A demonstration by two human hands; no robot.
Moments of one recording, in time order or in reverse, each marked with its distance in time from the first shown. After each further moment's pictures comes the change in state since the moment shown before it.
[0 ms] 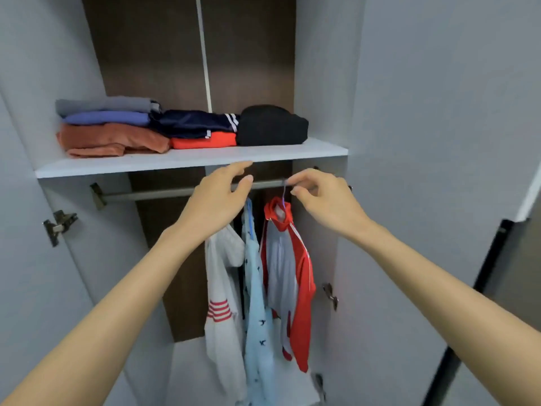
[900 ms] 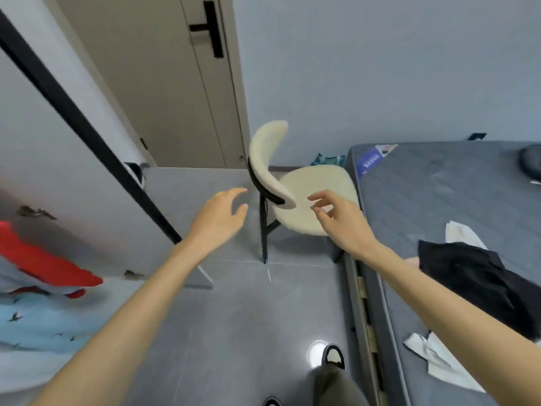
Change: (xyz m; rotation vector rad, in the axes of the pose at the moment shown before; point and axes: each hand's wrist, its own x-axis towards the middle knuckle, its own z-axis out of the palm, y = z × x) left_hand -0.363 0.227 0.224 -0.281 -1.110 0.648; right_hand -0.623 -0.005 -0.097 -0.344 0.562 1.206
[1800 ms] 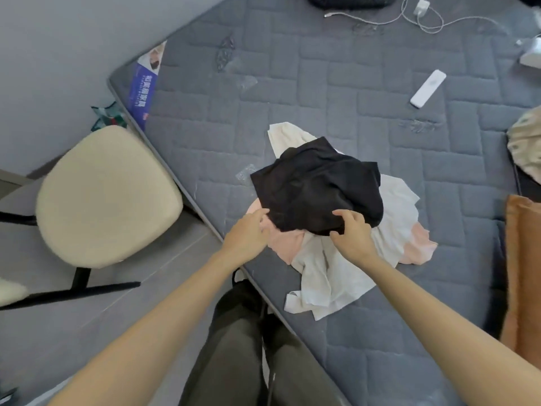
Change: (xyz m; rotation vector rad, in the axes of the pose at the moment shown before) left_hand 0.145 0.307 0.513 0.074 -0.895 0.382; right_hand -0.130 0.497 -0.143 0.010 0.161 1.140
